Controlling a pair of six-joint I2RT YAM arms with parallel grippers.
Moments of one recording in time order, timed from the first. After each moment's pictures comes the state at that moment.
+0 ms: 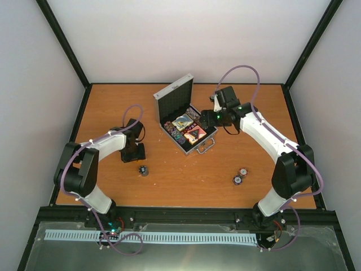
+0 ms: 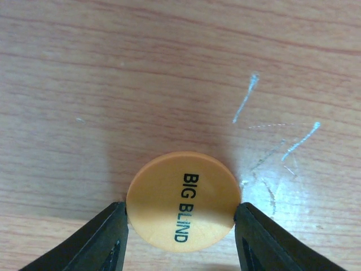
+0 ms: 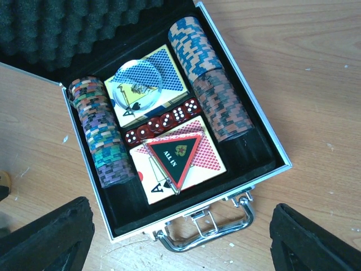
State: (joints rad) left arm -0.30 1.60 0.88 -0.71 -0.02 -0.49; right arm 0.44 1.63 1.37 -0.68 -0.14 0.30
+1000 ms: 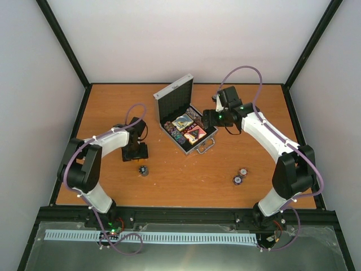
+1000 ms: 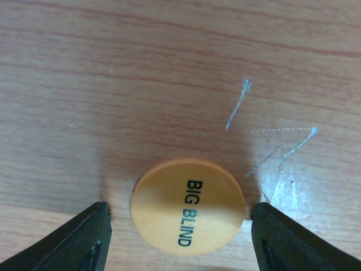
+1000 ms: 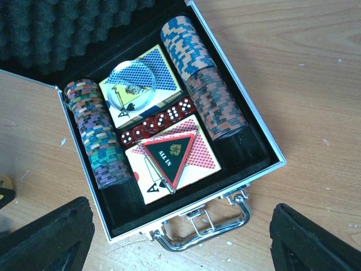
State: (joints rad) left arm -0.33 1.65 0.95 -0.77 -0.05 -0.49; right arm 0.41 1.62 1.36 -0.68 -0.15 0.31
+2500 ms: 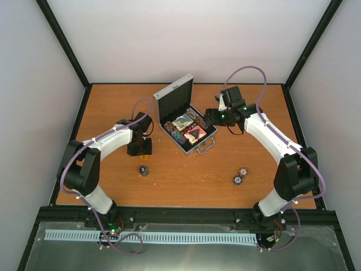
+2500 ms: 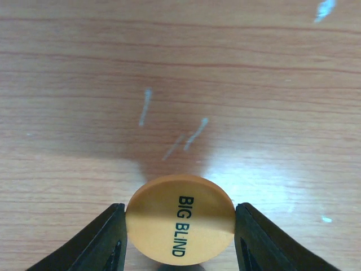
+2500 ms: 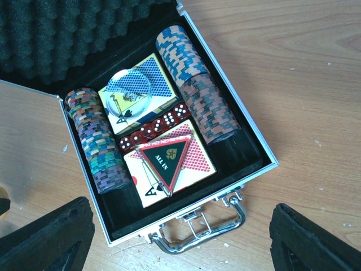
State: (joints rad) left arm -0.39 1.63 1.04 -0.83 -0.03 -0.48; right arm 0.39 1.60 1.34 -0.65 -0.17 0.32
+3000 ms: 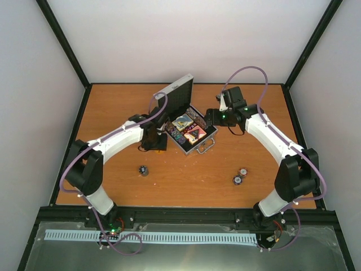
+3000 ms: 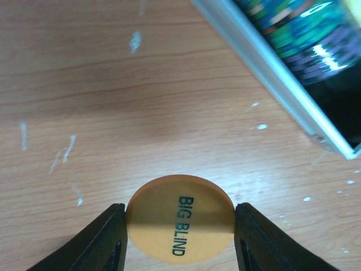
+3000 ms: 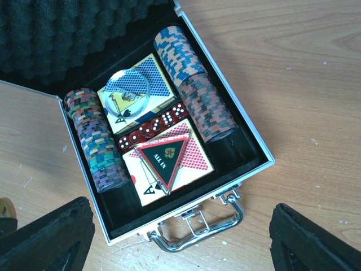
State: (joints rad) left arm -0.56 1.65 1.19 -0.87 0.01 -0.50; right arm 0.38 1.59 1.33 -0.65 -0.17 0.32
